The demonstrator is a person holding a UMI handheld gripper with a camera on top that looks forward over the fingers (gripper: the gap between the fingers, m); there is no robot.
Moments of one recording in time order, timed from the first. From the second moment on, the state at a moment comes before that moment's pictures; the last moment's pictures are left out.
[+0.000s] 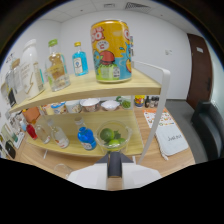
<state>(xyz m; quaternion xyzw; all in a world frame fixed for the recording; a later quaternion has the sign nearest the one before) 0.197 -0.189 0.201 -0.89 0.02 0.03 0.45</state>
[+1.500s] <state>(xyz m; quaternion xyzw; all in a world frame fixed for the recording) 0.088 -0.208 0.199 -0.48 -0.62 -0.47 0.41</state>
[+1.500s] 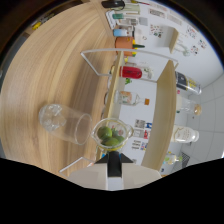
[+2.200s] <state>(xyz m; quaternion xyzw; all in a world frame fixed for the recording) 0.190 -0.254 0.217 -0.83 -0.10 -0.08 0.55</state>
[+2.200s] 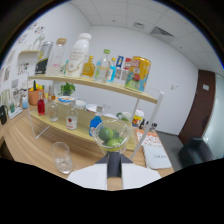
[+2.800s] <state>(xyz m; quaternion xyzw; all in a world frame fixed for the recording) 0.274 -0.279 0.004 -0.92 0.04 0.03 0.38</state>
